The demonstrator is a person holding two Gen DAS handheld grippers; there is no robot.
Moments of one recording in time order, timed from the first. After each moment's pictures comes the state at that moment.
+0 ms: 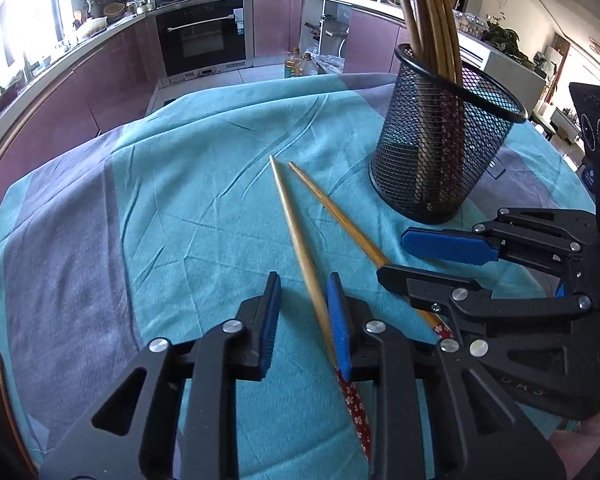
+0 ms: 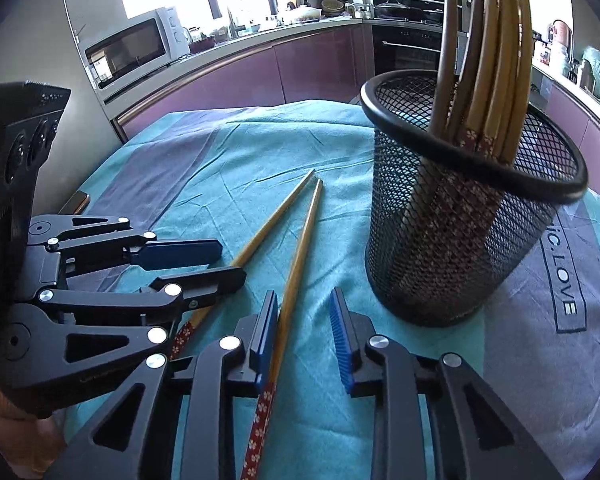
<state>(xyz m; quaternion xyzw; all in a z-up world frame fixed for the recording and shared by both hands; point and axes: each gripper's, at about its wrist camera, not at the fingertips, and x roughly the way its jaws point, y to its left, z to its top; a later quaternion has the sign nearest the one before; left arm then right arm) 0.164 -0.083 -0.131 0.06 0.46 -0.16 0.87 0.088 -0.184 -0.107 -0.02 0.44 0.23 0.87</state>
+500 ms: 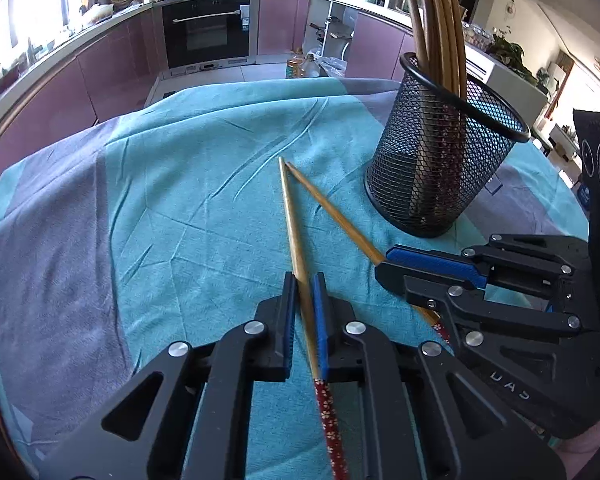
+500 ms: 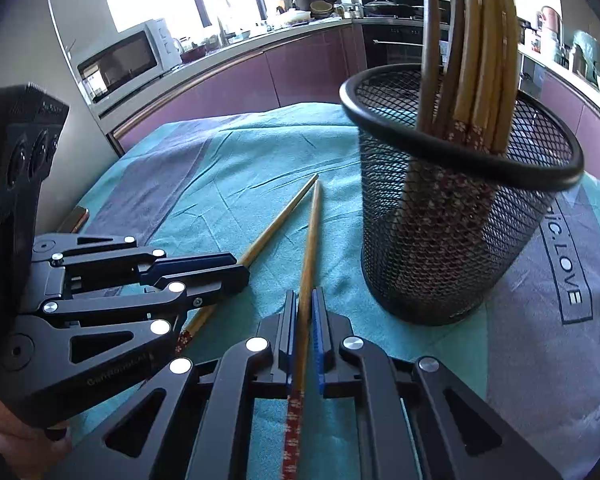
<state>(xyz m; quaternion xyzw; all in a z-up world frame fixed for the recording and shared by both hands) 0.169 -0.084 -0.133 0.02 0.47 -0.16 0.87 0.090 -0.190 -0.108 0.01 0.44 0.22 0.87</state>
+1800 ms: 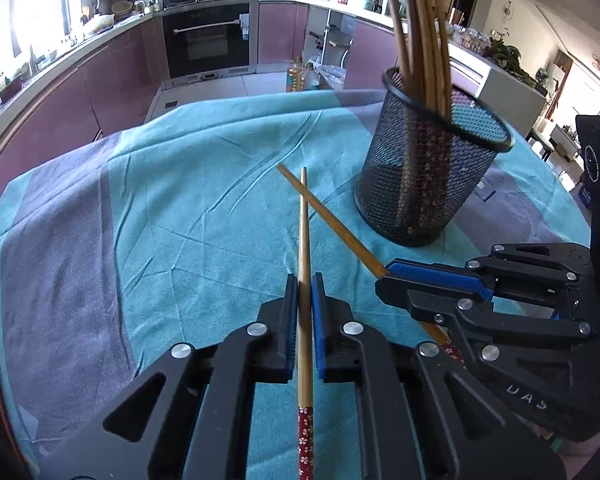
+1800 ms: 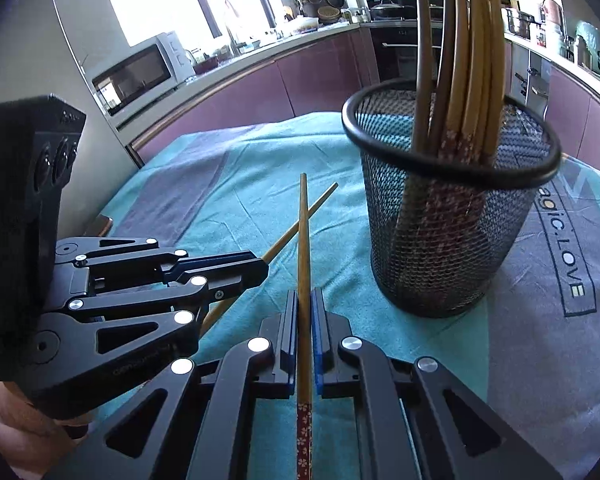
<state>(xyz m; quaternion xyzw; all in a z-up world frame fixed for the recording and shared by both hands) 0.164 -0.090 -0.122 0.03 0.45 -0.16 0.88 0.078 -0.197 -0.095 0.04 0.42 0.25 0.87</state>
